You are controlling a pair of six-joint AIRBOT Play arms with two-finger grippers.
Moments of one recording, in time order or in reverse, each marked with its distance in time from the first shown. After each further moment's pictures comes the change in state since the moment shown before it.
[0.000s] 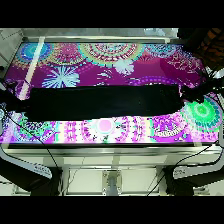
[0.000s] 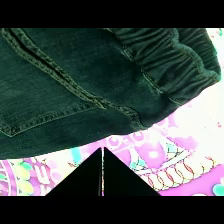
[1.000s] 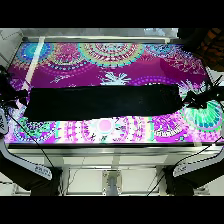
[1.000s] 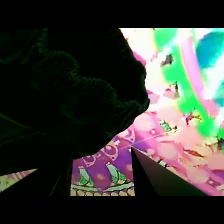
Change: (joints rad) left arm -0.100 -0.014 0.302 0.154 -0.526 -0.187; right arm -0.153 -0.140 0.002 0.063 -0.023 -0.111
